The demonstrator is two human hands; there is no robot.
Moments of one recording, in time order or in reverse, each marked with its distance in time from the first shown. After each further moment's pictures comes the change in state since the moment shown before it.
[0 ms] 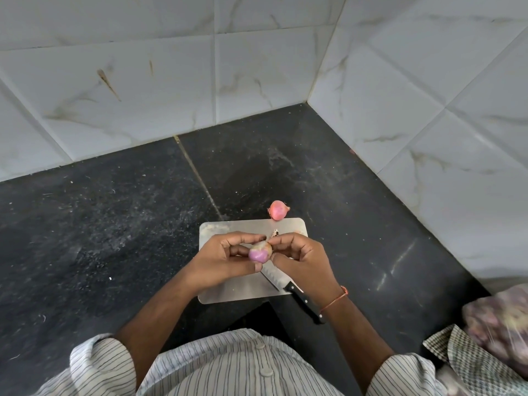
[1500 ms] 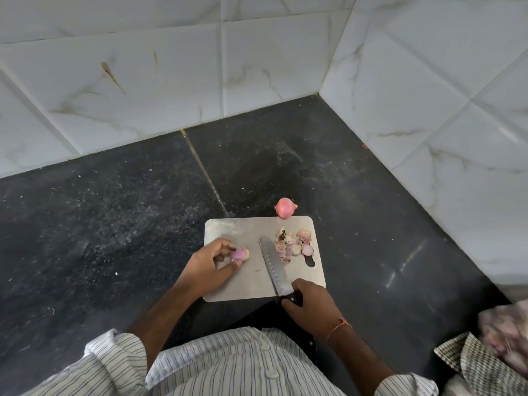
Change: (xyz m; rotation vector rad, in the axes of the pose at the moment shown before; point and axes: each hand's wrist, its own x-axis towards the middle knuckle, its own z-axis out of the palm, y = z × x) left_hand 0.000 -0.079 -0.035 0.555 0.277 -0.204; right_hand -0.029 0.102 -0.016 -0.867 -0.284 0.306
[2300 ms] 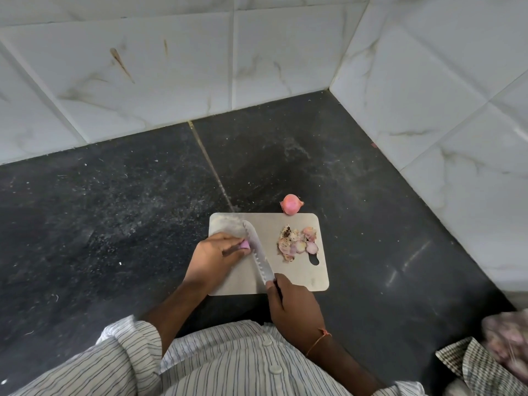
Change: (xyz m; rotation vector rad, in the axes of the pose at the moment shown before) left_hand 0.005 0.005 0.012 -0.030 0.169 0.113; right_hand -0.022 -0.061 0.013 0.047 0.161 -0.121
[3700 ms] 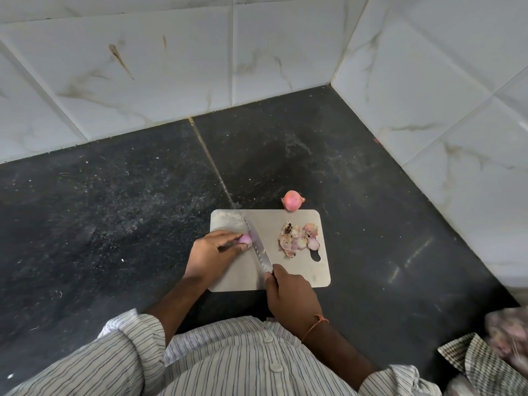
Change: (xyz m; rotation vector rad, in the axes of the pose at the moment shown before) left_hand -0.003 -0.003 0.000 -0.166 0.043 -0.030; right_hand 0.013 -0.013 -0.006 -0.060 -0.052 0.014
